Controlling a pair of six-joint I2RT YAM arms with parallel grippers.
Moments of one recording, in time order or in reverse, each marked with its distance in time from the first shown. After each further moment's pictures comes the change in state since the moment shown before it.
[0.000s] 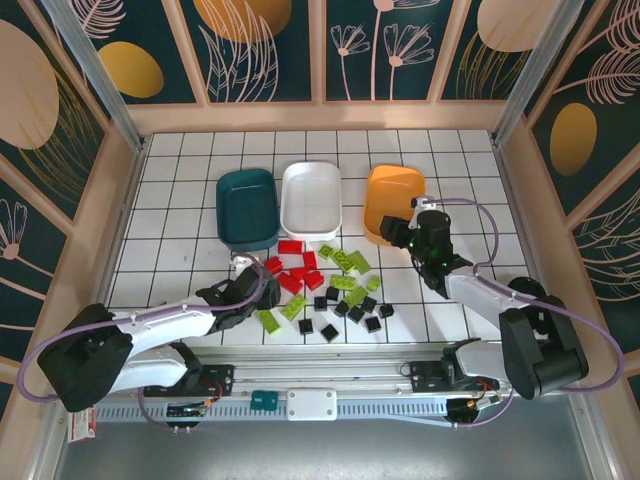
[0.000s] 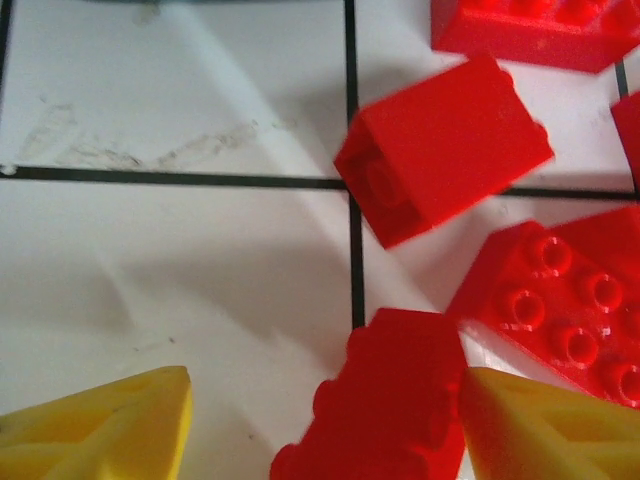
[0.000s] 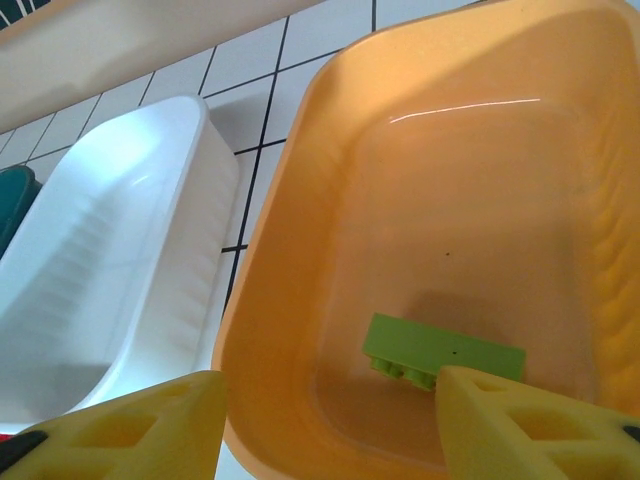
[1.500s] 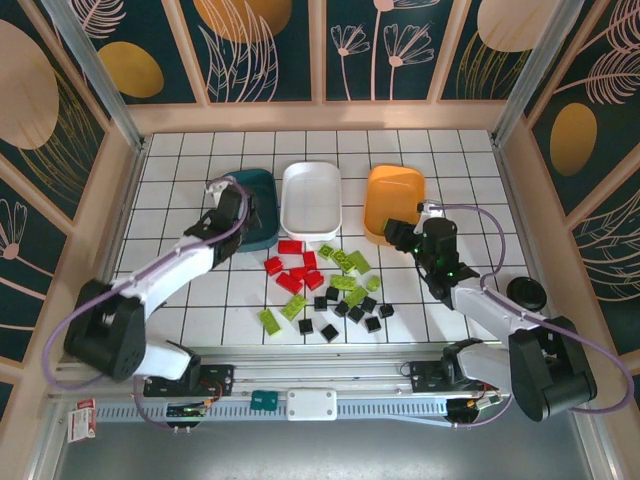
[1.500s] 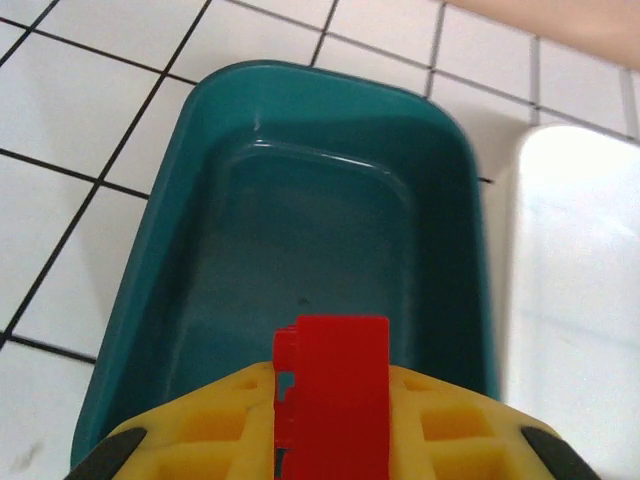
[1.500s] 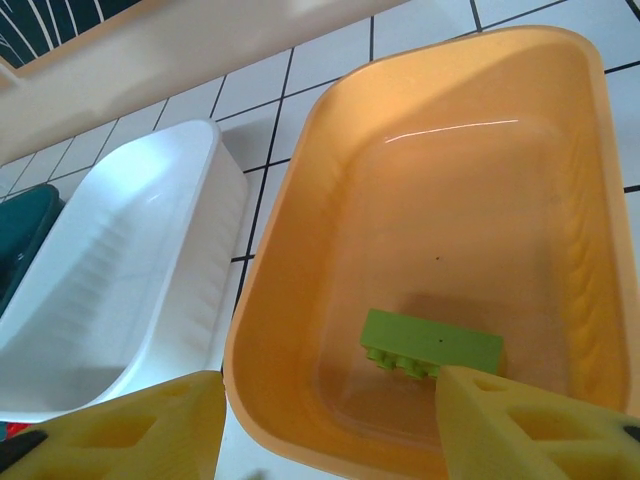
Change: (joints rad) left arm 0.372 0.254 0.534 -0.043 -0.079 0.146; right arm 0.000 -0.122 -0.064 -0.006 0.018 0.008
